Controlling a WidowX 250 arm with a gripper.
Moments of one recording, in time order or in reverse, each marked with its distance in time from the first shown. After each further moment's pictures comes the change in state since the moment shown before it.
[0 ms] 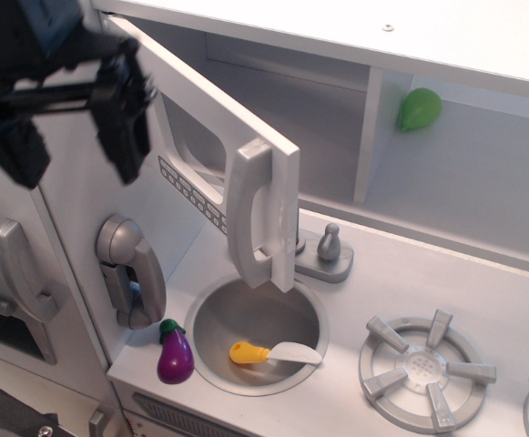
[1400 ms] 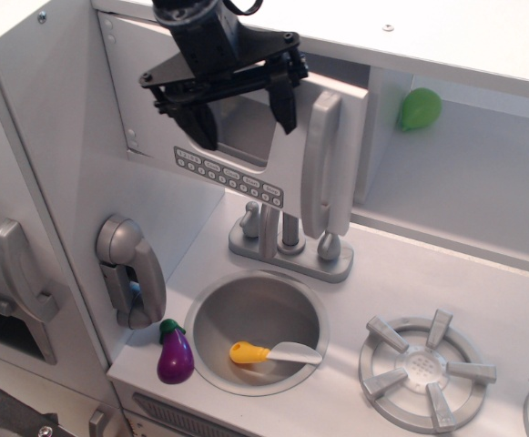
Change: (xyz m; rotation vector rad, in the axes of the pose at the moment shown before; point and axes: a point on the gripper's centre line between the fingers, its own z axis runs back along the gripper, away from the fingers) arm 0.101 -0.068 -0.062 -0.155 -0.233 0.116
